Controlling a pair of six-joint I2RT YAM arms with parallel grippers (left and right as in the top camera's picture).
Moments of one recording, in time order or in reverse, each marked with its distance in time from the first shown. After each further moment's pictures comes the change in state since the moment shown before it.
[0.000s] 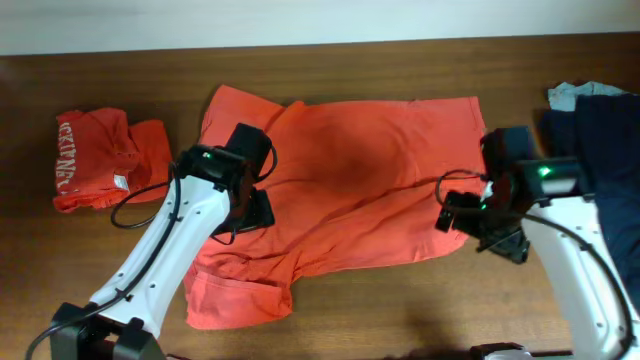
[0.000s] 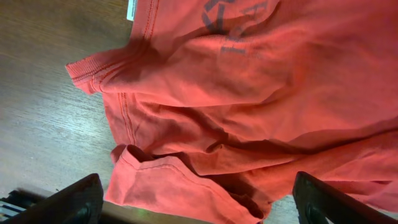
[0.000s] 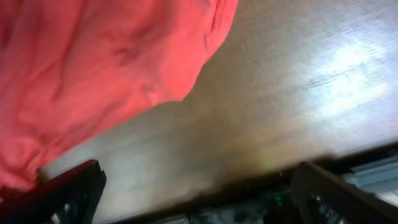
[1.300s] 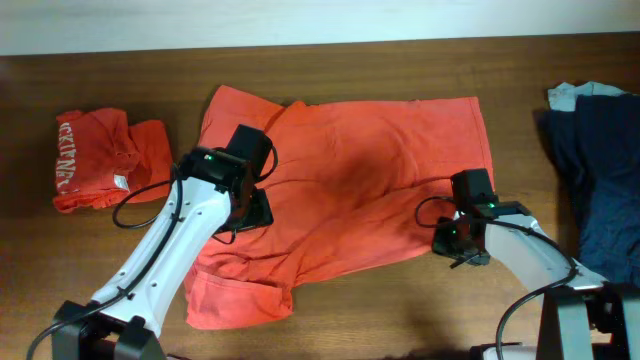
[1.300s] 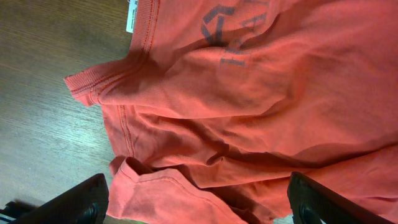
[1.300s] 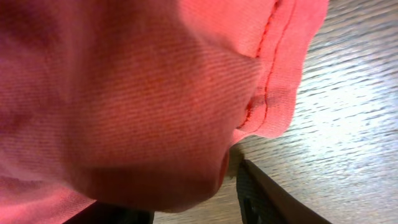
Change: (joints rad) left arm 0.000 0.000 -0.023 0.049 -0.020 0.003; right arm 0.000 0.156 -0.461 0.698 0.068 -0.123
